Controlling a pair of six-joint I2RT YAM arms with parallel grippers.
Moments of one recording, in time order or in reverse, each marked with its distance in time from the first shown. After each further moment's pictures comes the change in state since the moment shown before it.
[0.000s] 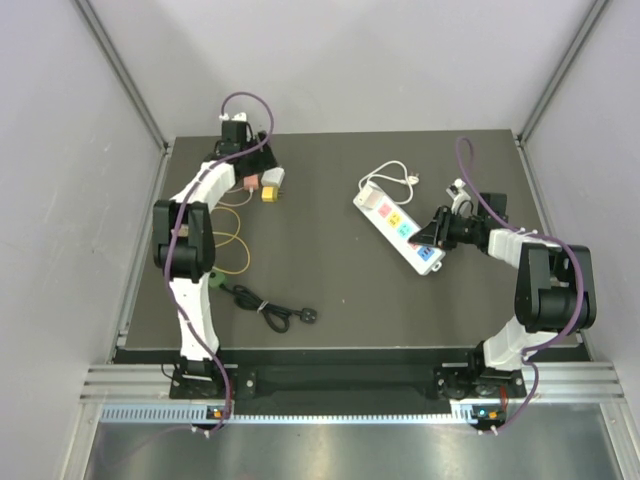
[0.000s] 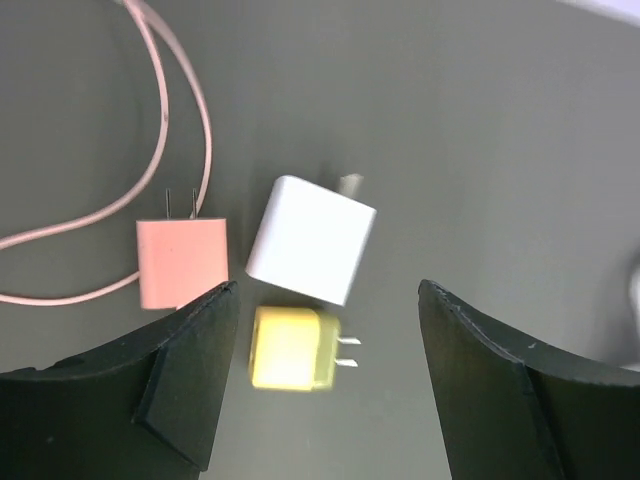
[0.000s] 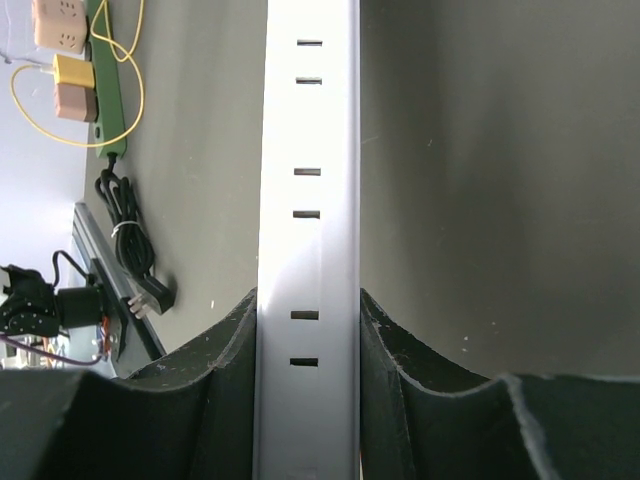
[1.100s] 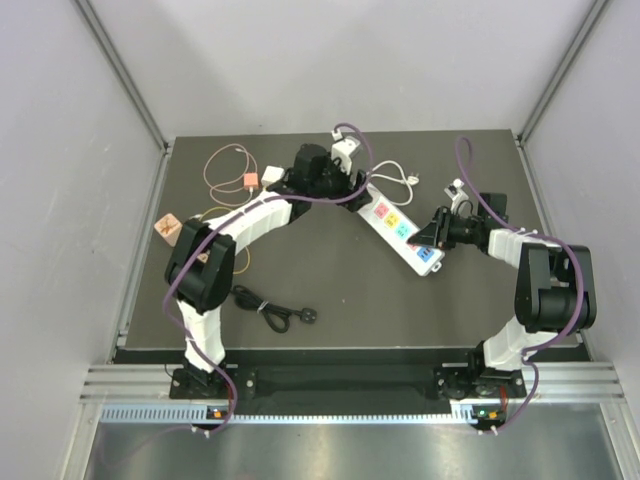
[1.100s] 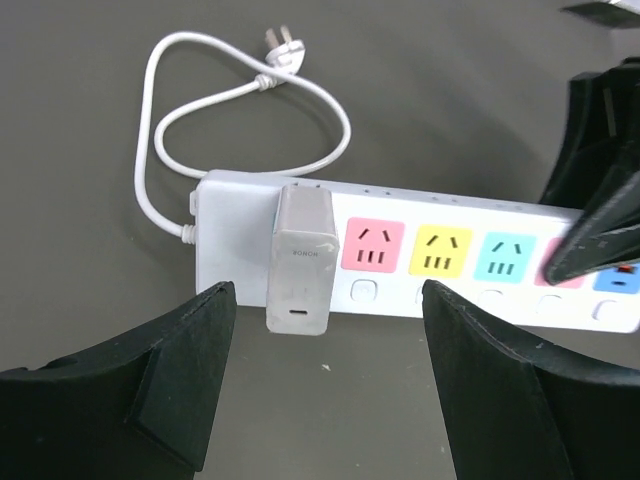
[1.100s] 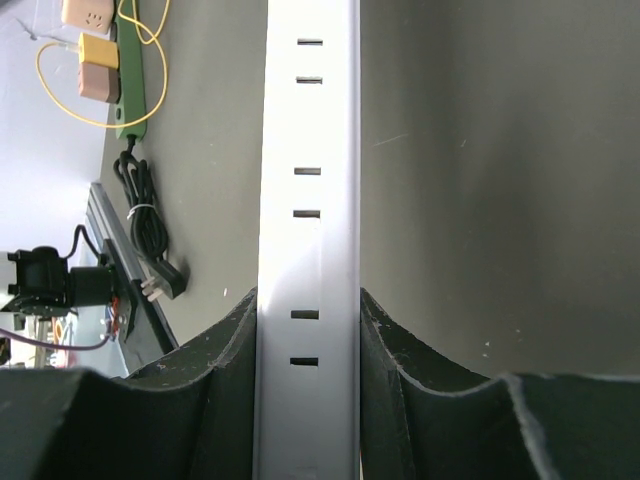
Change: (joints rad) left arm -0.435 -0.264 -0.314 0.317 0.370 0.317; right arm 0.000 0.000 0.000 0.000 -0.064 -0.028
